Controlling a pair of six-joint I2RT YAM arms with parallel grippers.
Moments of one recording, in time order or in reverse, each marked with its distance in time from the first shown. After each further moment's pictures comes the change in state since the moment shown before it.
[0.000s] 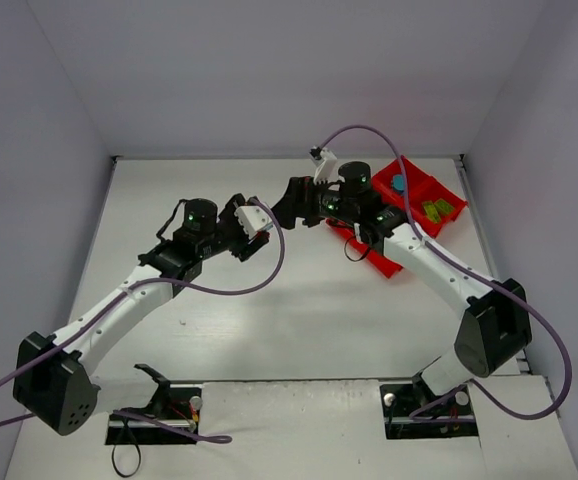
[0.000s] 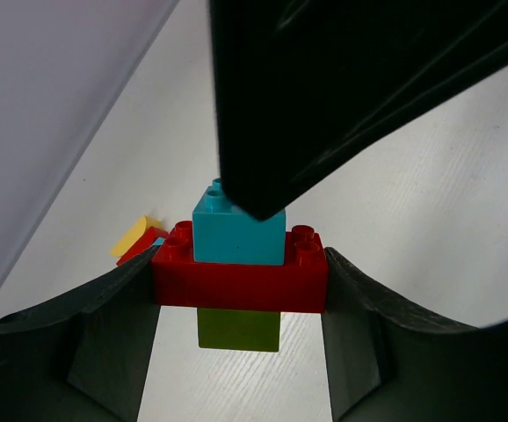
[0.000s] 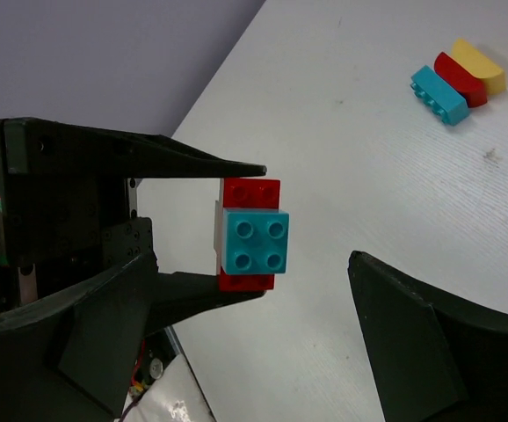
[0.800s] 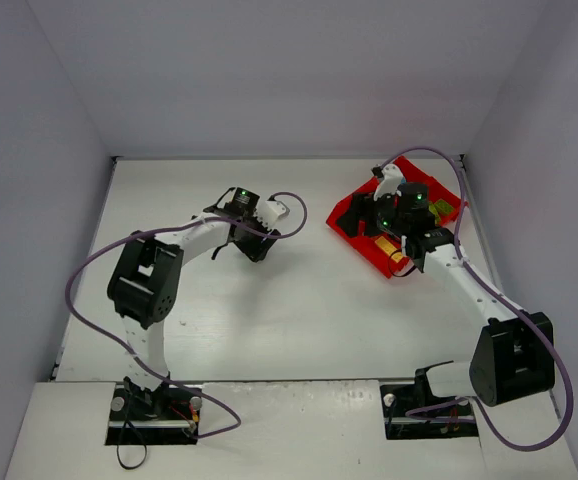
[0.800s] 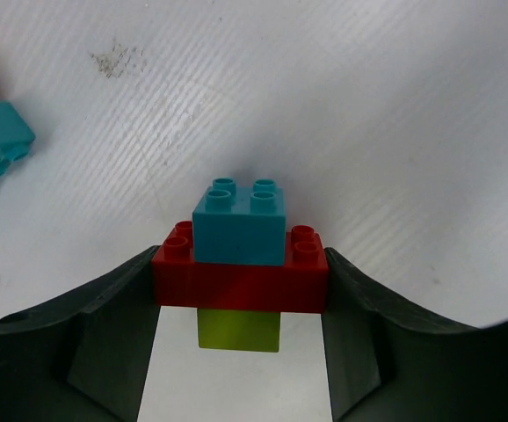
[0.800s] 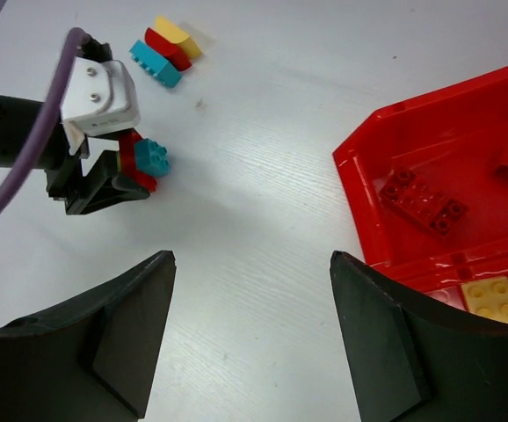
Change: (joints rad) left arm 0.073 0.740 0.404 -0.304 -0.129 -0.143; right arm -0.320 -0.187 -0.300 -0.031 0.146 -0.329
